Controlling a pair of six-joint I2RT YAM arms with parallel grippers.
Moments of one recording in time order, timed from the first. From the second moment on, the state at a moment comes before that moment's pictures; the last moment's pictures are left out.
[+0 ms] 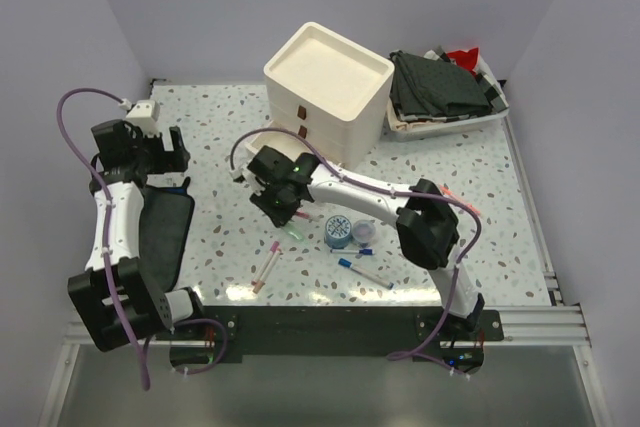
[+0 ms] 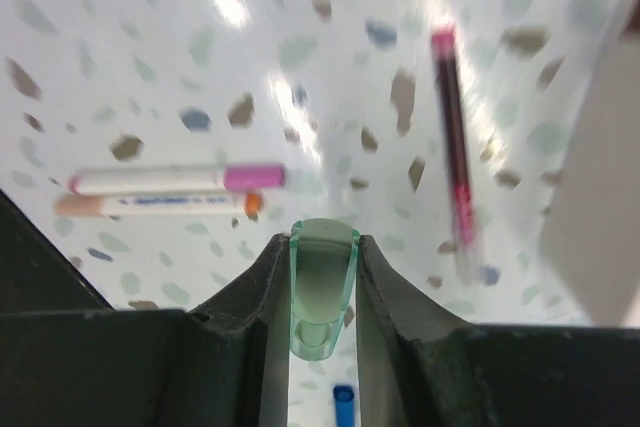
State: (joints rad) left arm 0.36 1.25 0.96 -0.33 0.36 0.14; right arm 1.02 2.11 1.81 -0.83 -0.05 0.03
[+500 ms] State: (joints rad) left arm 0.35 1.31 0.99 -0.39 0.57 0.16; right arm 0.94 2.11 2.11 -0.70 0.14 -0.28
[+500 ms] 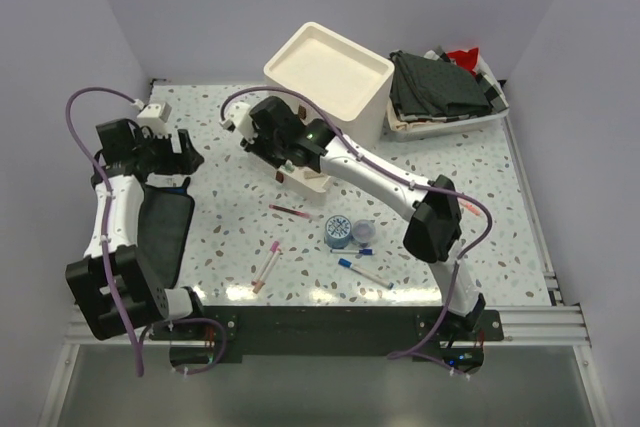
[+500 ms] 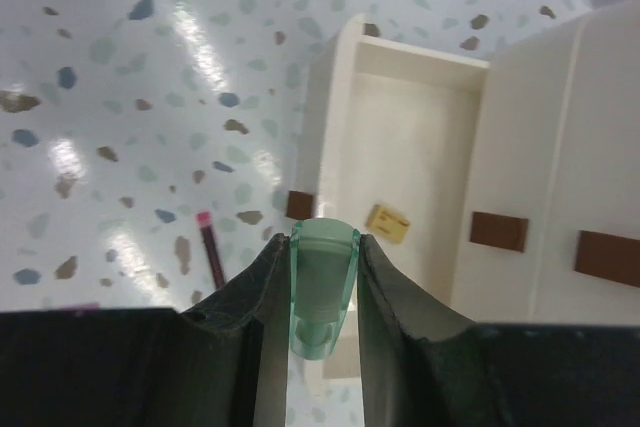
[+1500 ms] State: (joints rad) left arm 0.15 1.69 0.84 0.05 0.83 -0.42; right arm 0.63 2.10 2.26 -0.41 0.18 -0.34
